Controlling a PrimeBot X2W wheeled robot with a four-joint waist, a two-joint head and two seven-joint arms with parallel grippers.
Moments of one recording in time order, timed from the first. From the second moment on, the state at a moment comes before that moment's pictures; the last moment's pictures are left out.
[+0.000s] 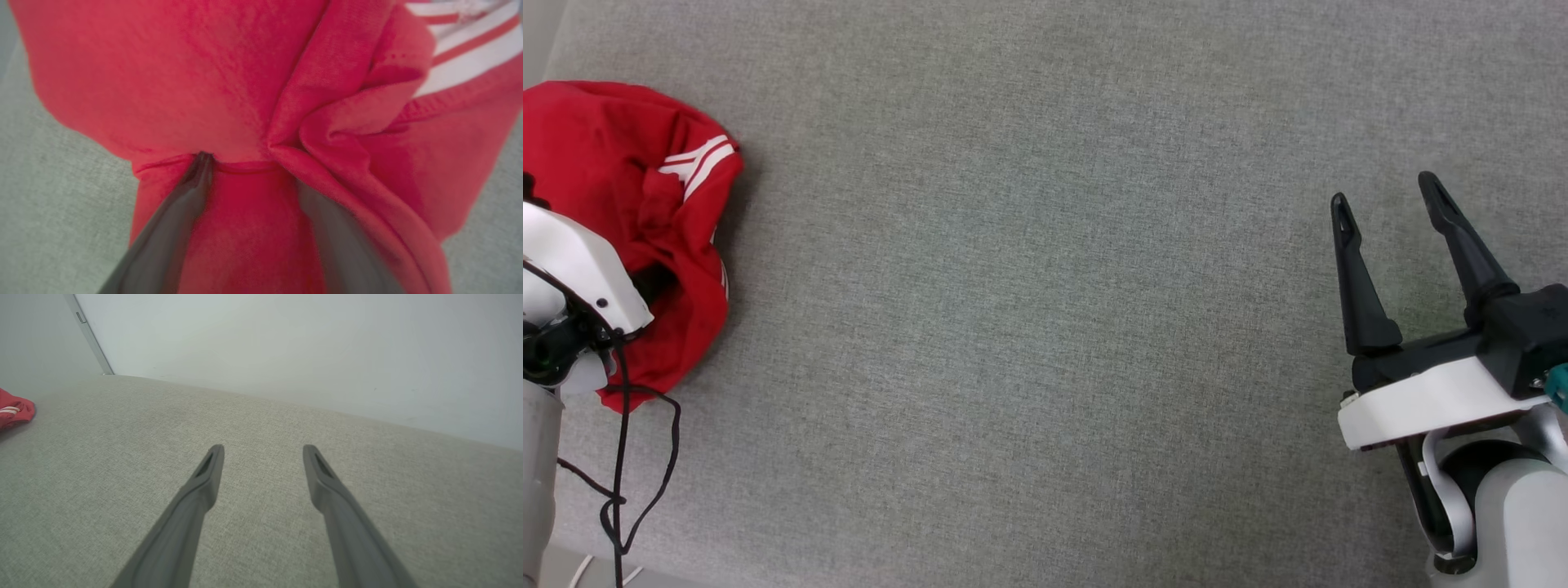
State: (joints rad) left arm -0.80 0.55 -0.20 0.87 -0.81 -0.13 0.60; right arm -0.22 -0.05 0.04 -0.28 -0.04 0.13 0.10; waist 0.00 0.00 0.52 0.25
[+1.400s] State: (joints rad) left arm -0.50 0.36 -0.20 0.34 -0.49 -0.03 -0.26; right arm -0.04 -0.05 -0.01 -0.21 0.10 0.13 0.04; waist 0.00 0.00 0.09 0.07
